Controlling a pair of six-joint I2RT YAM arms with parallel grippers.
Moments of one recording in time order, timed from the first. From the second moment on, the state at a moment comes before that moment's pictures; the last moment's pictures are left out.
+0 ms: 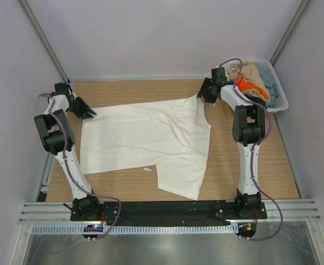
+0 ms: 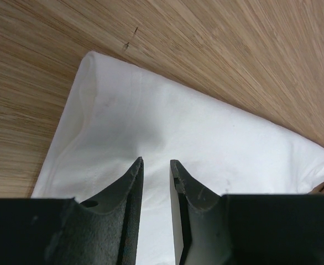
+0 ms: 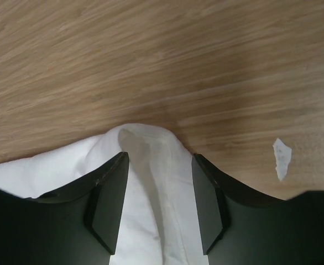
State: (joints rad) left arm 0.33 2.26 1.78 -0.68 0.42 -0.48; right arm 0.13 2.33 1.92 -0.44 -0.09 0.54
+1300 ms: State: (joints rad) left arm 0.33 2.31 1.85 -0.76 0.37 -0.50; right arm 0.08 2.42 1.92 -0.26 -0.20 0.68
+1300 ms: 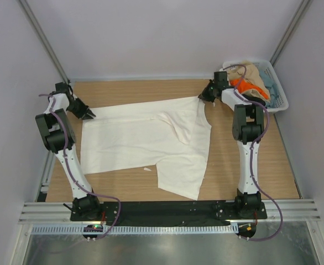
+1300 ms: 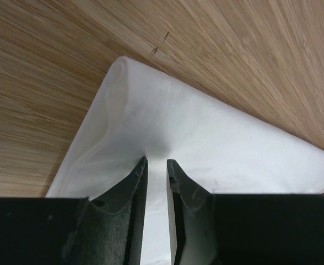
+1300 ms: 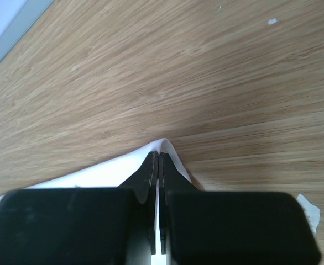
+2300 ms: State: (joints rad) left arm 0.32 2.12 1.72 -0.80 0.22 -0.43; right arm 0.28 2.04 1.68 -0.60 -0.18 0.45
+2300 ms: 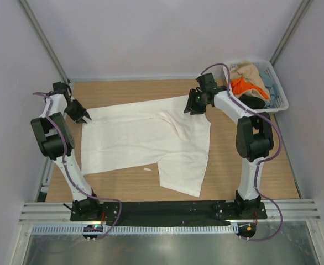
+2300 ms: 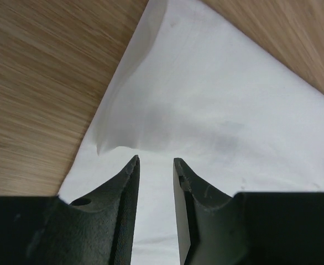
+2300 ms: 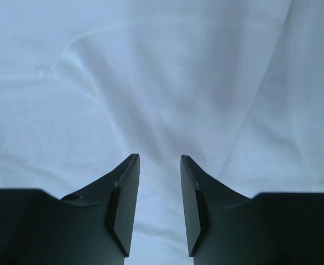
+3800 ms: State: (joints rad) left arm -0.13 2.03 1.61 -0.70 0.48 -0.42; right arm 0.27 1.84 1.11 -0.37 -0.47 0.52
